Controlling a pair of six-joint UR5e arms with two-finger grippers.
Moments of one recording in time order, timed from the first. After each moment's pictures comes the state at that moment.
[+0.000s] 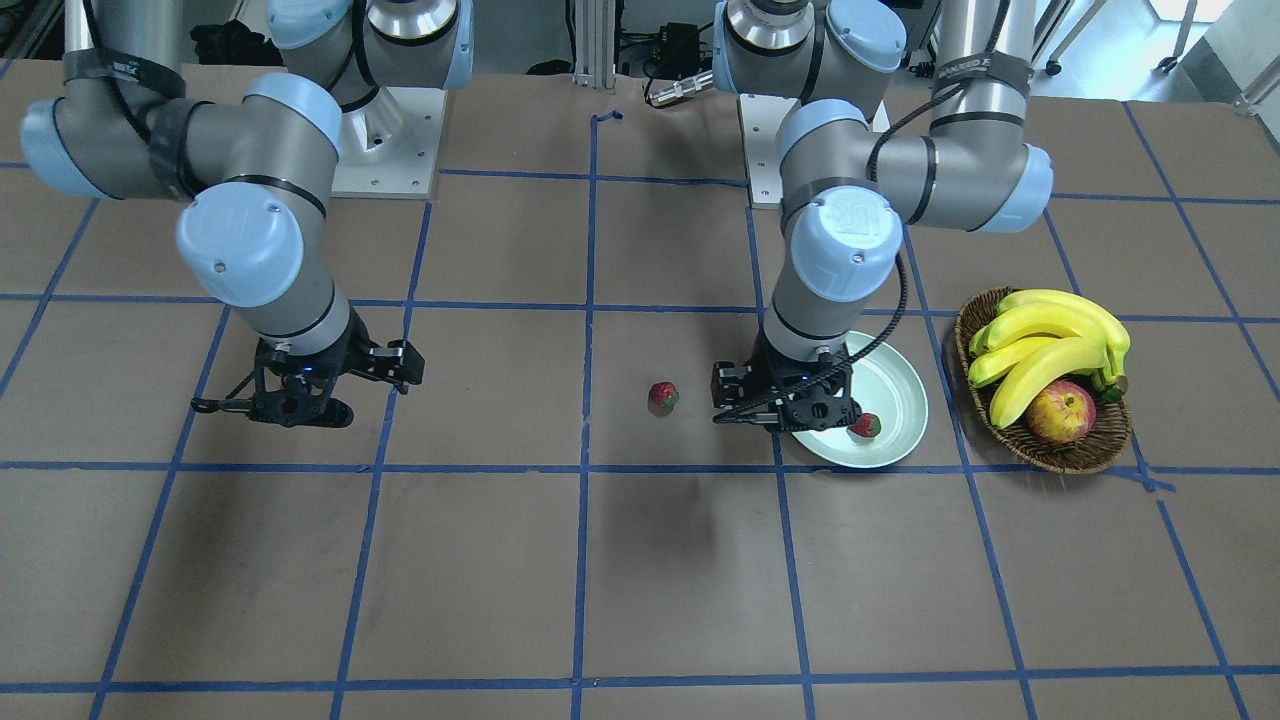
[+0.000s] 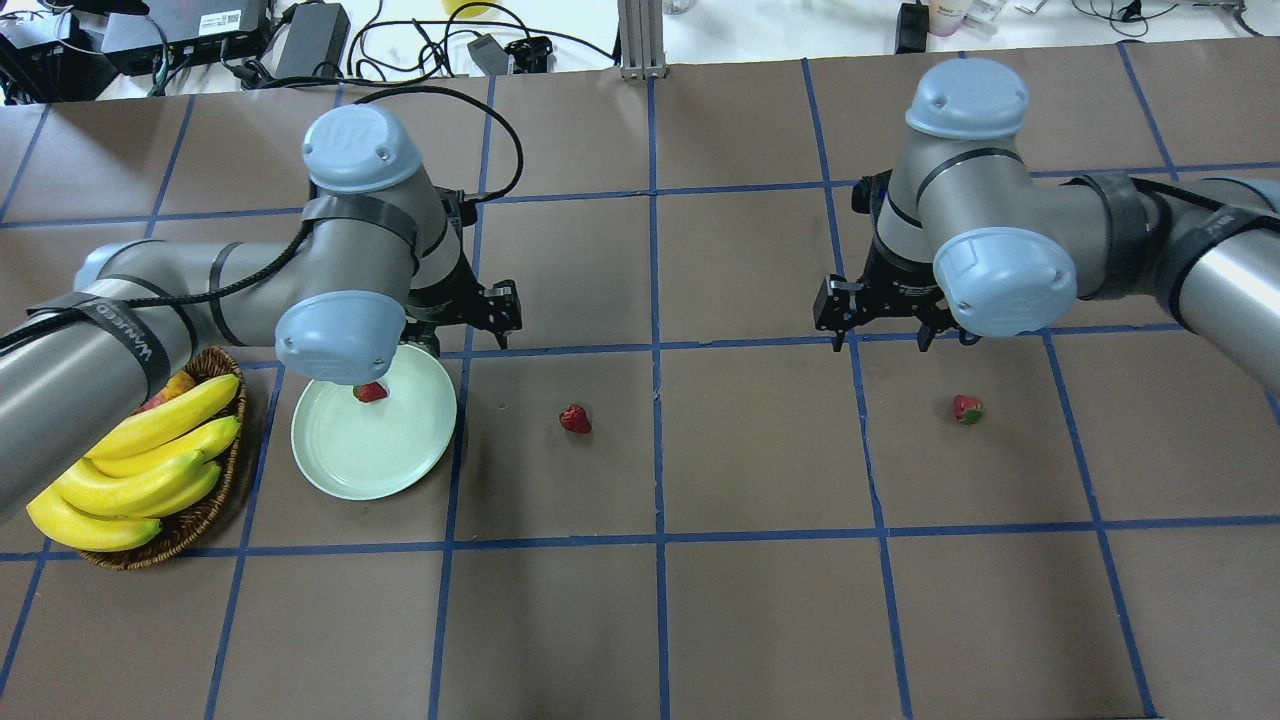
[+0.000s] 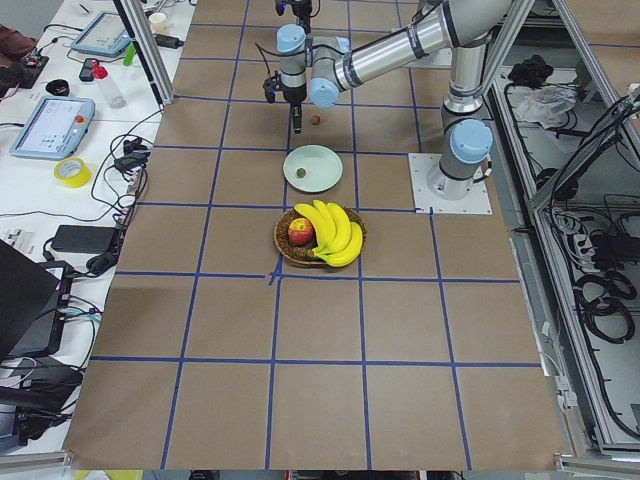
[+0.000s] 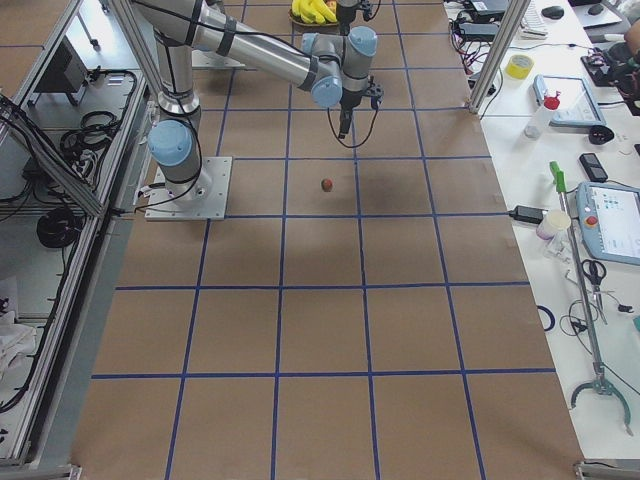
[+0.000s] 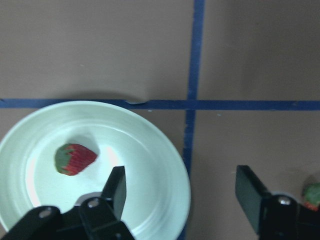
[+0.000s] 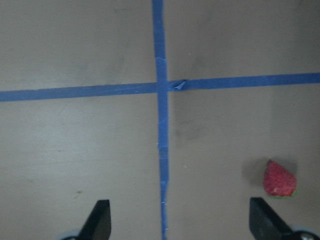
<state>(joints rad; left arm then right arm) -1.71 -1.83 -1.89 -1.02 1.59 -0.30 1.51 -1.35 1.91 -1.99 -1.59 -0.03</state>
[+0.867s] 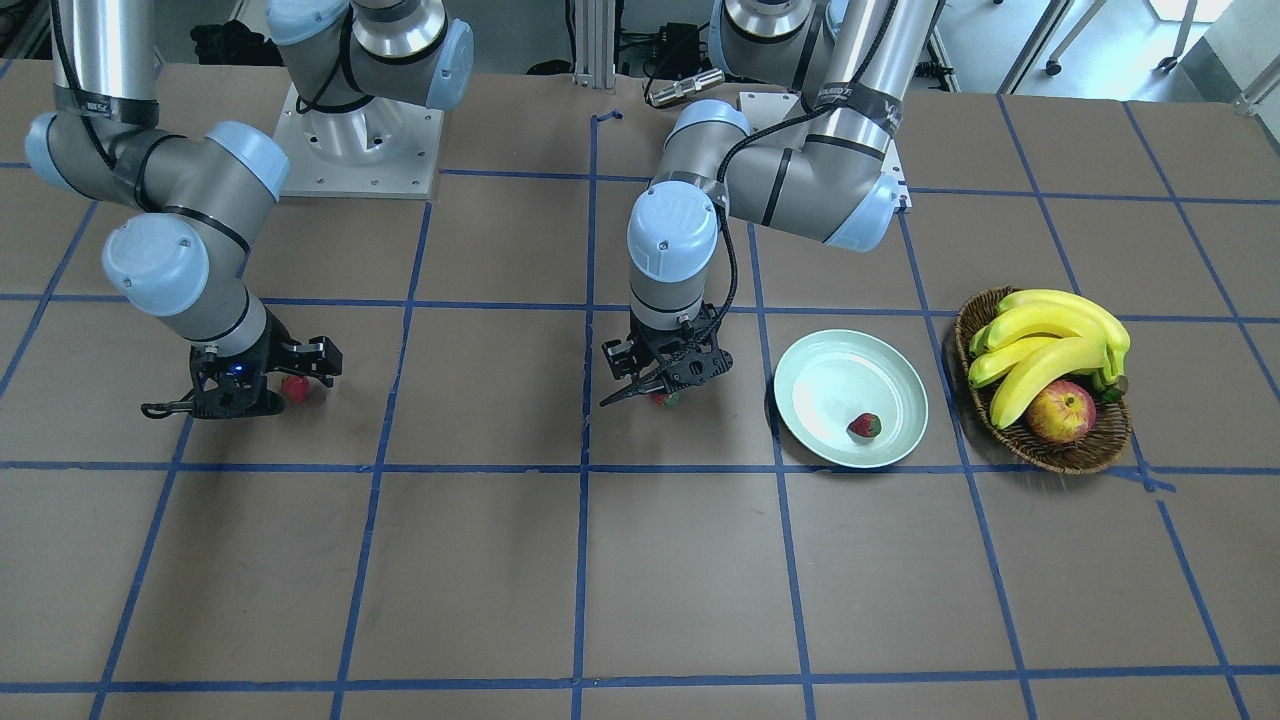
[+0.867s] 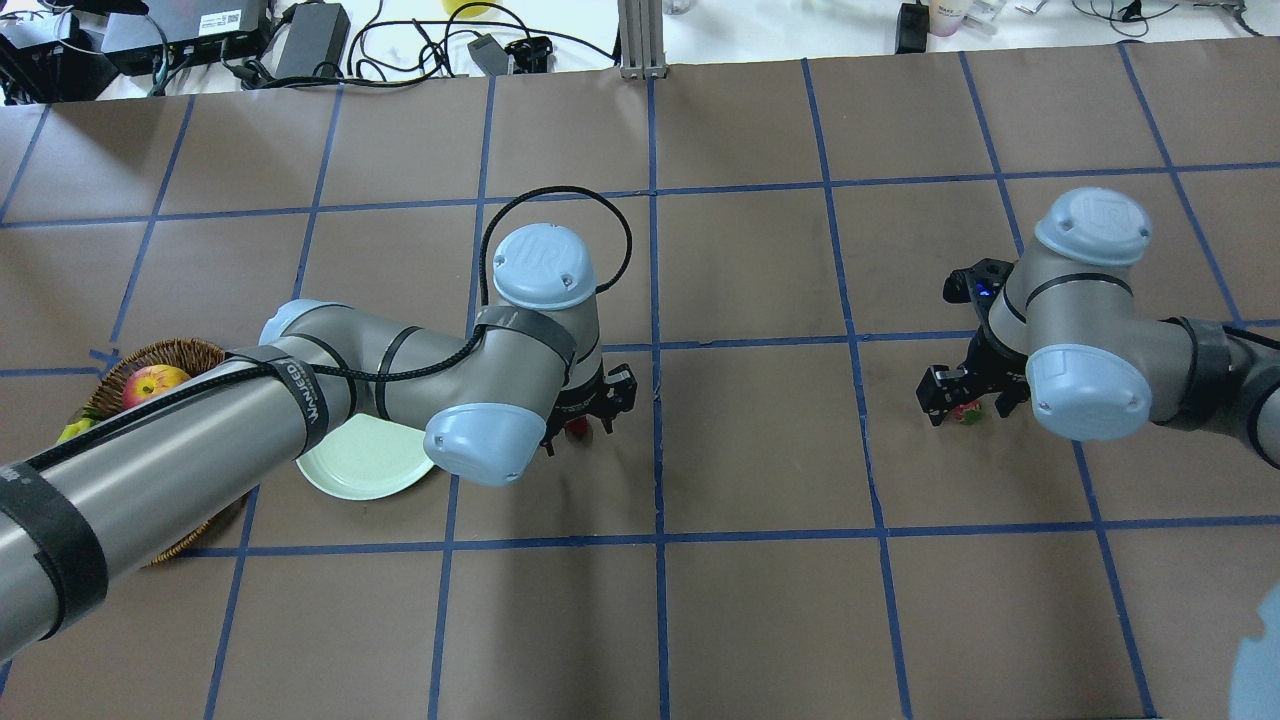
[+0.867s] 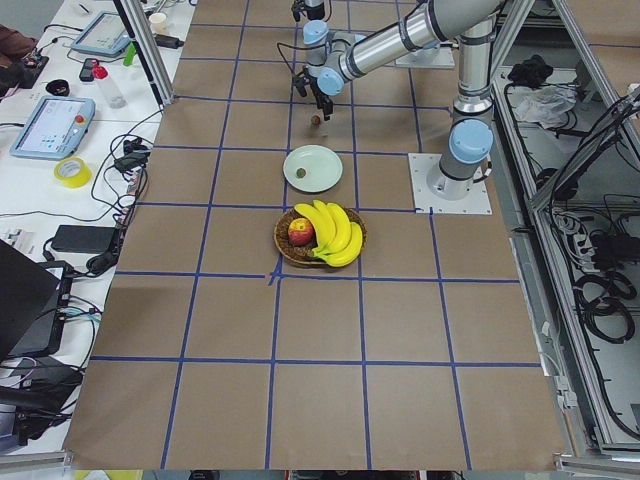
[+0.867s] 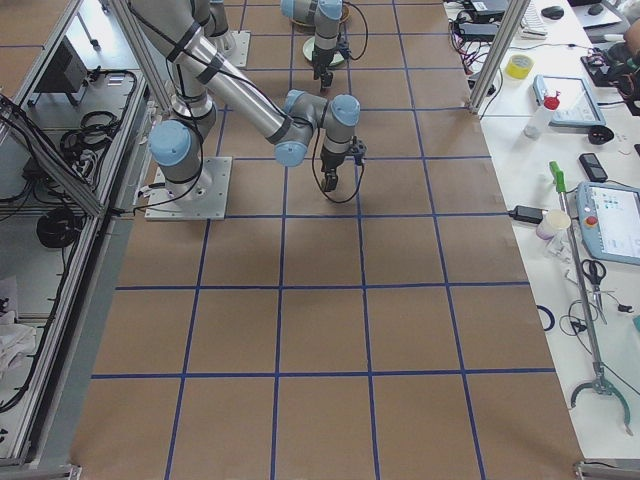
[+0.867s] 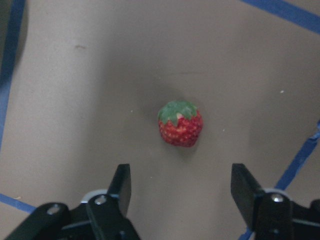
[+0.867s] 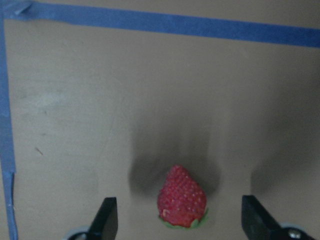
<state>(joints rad) -1.90 -1.90 -1.98 -0.94 1.59 -0.72 1.31 -1.32 2.17 -2.29 -1.61 -0.35</state>
